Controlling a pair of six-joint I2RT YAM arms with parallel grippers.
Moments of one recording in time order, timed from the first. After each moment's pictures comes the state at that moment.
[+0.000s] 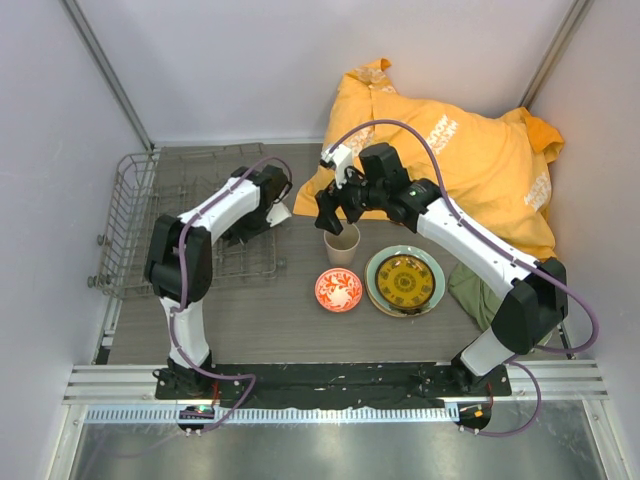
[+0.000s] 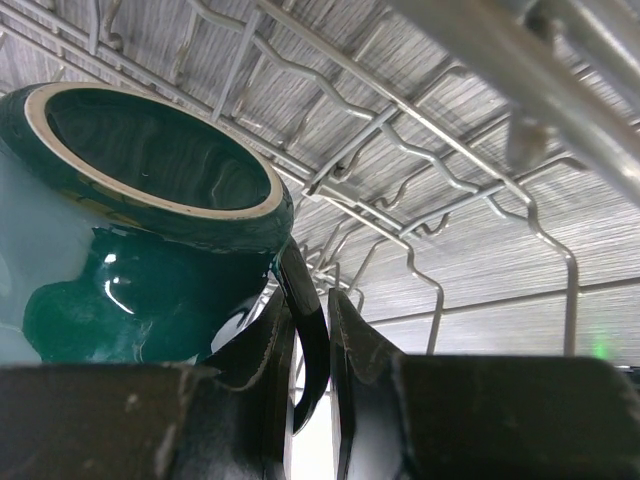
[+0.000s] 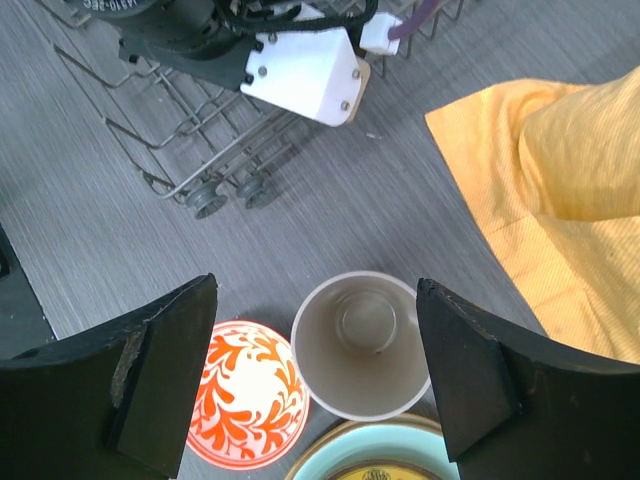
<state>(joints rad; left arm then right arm) -0.42 1.95 1.56 -1.18 -0.40 0.51 0.63 1.56 1.44 -0.46 -0.36 -0.14</state>
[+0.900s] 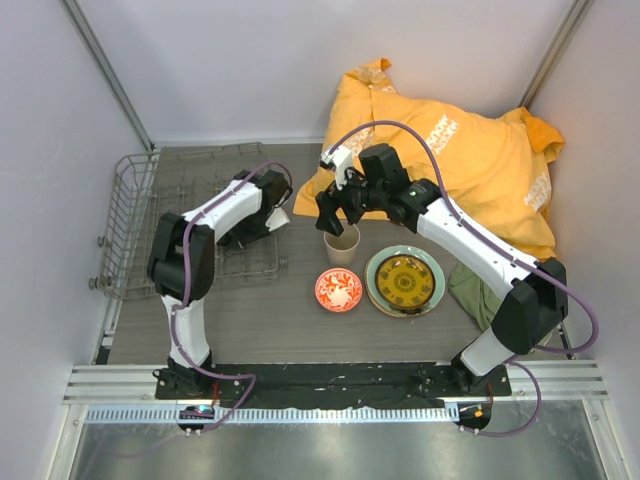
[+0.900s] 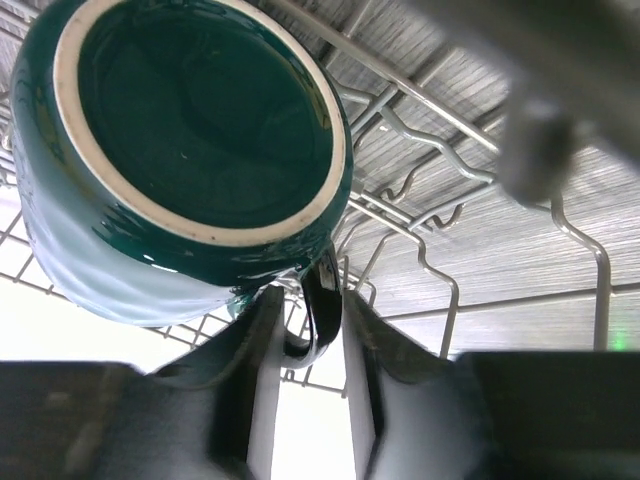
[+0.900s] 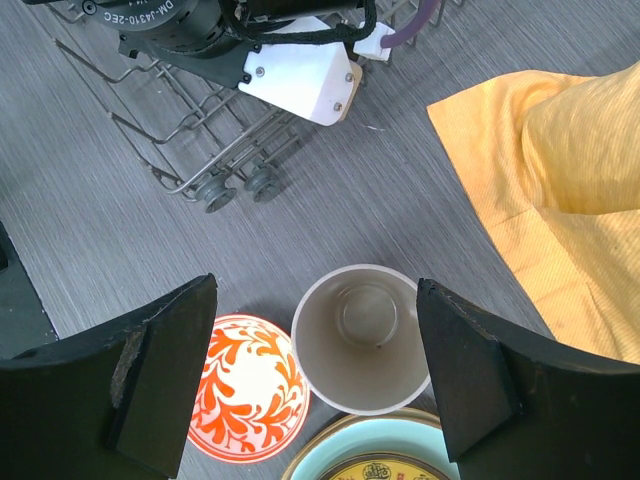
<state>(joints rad) -0.42 1.97 1.53 -1.17 -0.44 0.53 0.63 1.56 1.44 -0.48 -0.36 -0.14</state>
